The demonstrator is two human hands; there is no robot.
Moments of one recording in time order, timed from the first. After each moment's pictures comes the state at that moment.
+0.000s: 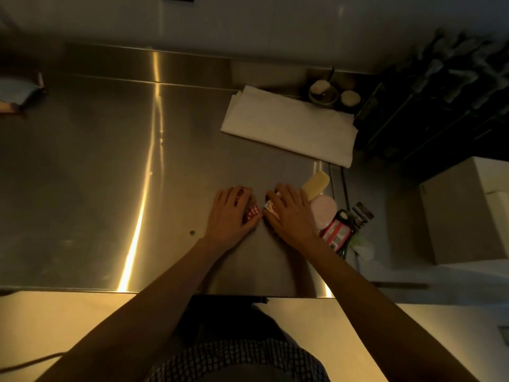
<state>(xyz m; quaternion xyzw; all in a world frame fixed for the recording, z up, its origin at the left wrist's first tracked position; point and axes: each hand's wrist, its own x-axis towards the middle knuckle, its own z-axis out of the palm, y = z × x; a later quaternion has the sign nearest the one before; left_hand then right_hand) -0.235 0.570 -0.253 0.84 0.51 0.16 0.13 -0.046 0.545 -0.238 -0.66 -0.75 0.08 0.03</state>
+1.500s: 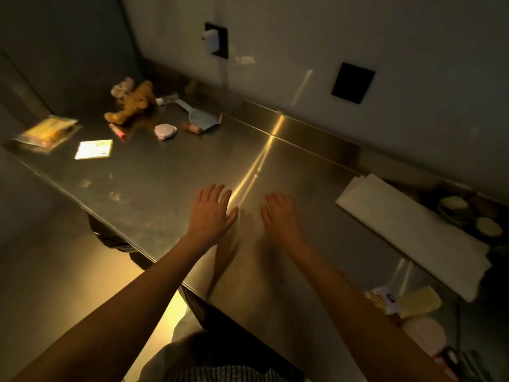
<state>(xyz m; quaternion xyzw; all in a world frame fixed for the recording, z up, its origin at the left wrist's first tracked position) -0.477 0.586 -0.172 0.66 0.74 0.14 -0.06 -0.298 0.653 -0.176 -0.45 -0.85 0.09 0.26</state>
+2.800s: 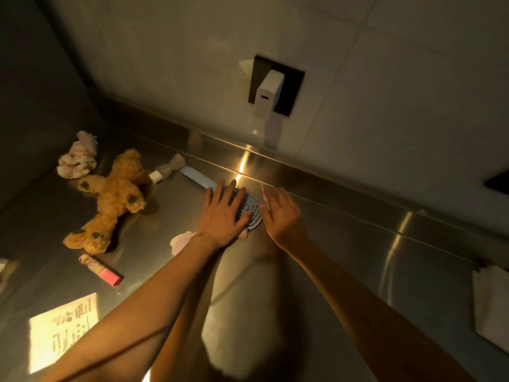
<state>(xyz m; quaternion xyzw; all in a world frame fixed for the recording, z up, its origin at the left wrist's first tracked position) -0.797 0.950 -0.235 0.75 0.65 0.11 0.09 -0.616 0.975 -0.239 -0.51 -0.83 0.05 0.21</state>
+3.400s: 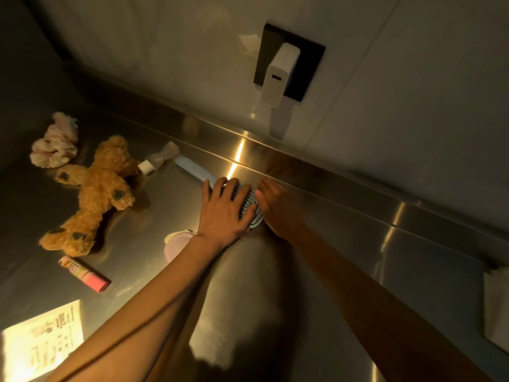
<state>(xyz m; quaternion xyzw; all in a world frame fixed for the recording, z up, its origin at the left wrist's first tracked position) -0.792 0.958 -0.252 0.74 0.65 0.16 0.06 -0.628 1.005 -0.242 -0.33 -0.92 -0.02 0.20</state>
